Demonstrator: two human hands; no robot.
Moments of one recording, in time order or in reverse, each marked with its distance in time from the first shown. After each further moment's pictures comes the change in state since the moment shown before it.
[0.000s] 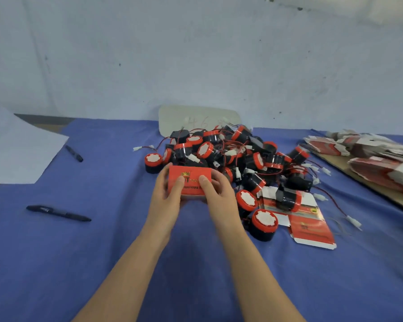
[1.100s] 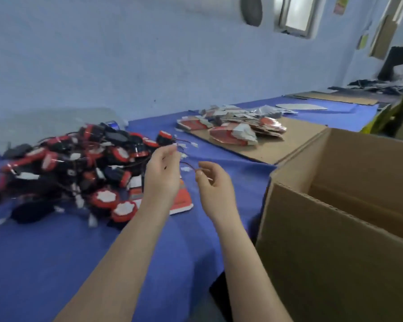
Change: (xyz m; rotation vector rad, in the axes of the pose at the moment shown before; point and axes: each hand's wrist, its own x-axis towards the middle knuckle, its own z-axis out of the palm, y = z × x) left_hand -0.097 0.020 0.239 0.183 -0.381 0.083; right_hand -0.090 -0.054 -0.226 -0.334 0.596 -0.108
